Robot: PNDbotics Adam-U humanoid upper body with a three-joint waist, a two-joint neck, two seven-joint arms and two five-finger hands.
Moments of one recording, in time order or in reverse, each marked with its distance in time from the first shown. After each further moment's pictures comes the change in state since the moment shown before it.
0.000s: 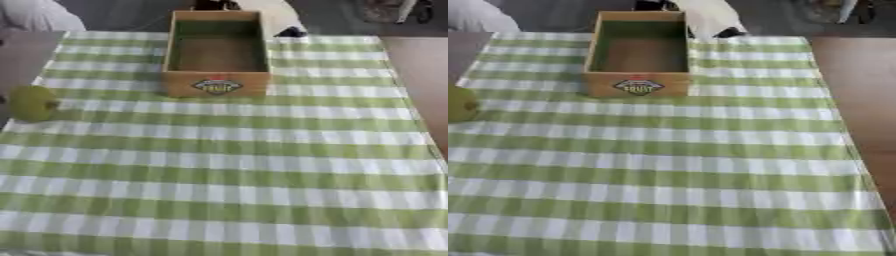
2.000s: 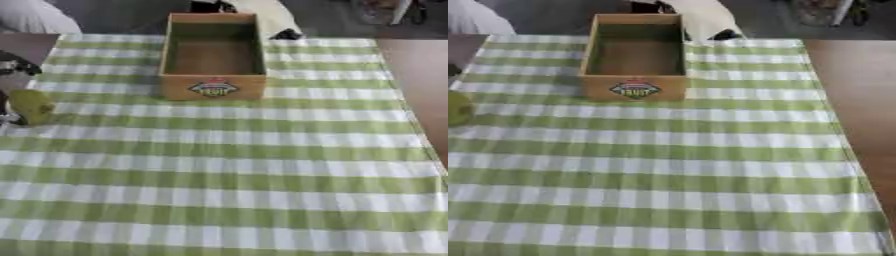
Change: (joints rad) left arm -0.201 -0.138 -0.086 0.263 -0.302 -0.083 -0.154; right arm -0.005 0.003 0.005 0.006 -0.012 -0.007 0.007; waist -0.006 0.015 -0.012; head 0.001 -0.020
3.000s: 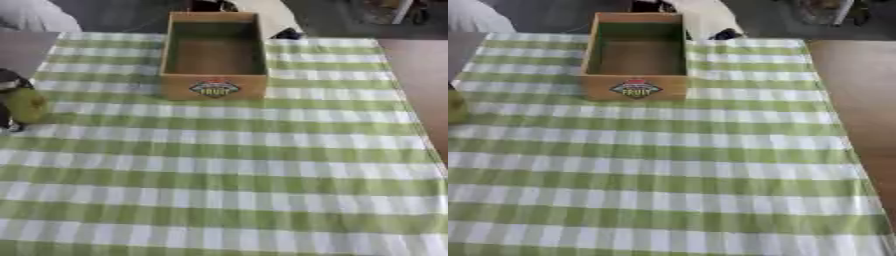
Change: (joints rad) left arm -0.009 -0.035 0.004 0.088 -0.190 0.074 0.155; right arm 0.005 0.001 -0.001 0.006 -0.010 0.000 0.000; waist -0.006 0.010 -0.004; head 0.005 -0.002
